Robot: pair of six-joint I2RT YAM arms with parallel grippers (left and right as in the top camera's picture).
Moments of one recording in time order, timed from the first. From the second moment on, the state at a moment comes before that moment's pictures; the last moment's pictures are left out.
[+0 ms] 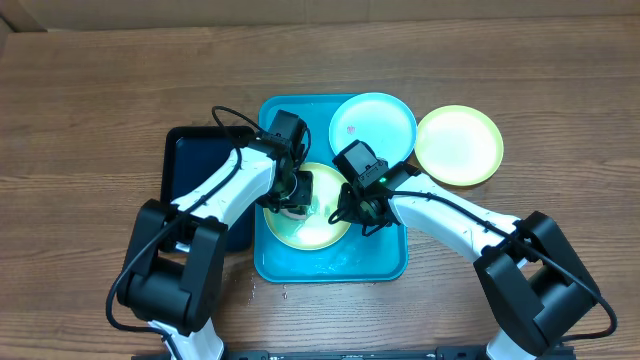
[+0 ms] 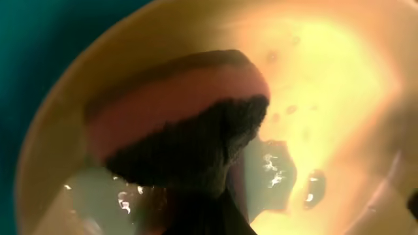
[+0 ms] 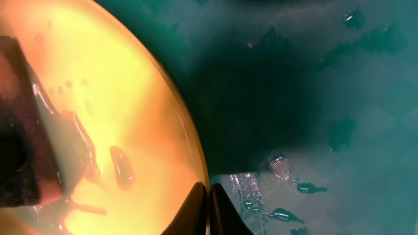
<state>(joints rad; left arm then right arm) -0.38 1.88 1.18 -0.76 0.15 -0.30 0.67 1.83 1.12 -0.61 -0.07 0.83</state>
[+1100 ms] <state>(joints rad) -0.34 1.86 1.18 -0.84 0.13 -0.26 0.67 1.83 1.12 -0.61 -0.07 0.83</state>
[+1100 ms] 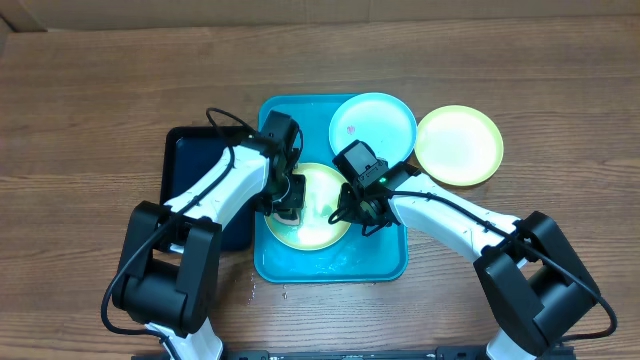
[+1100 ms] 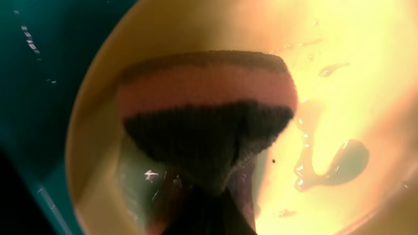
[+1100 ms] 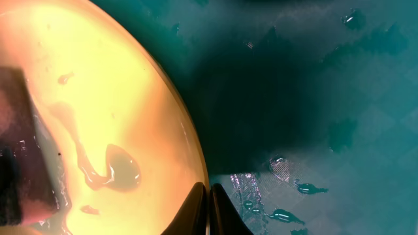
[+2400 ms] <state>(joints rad) -0.03 1.66 1.32 -1.10 0.25 -0.28 0.67 1.83 1.12 -0.61 -0.07 0.83</state>
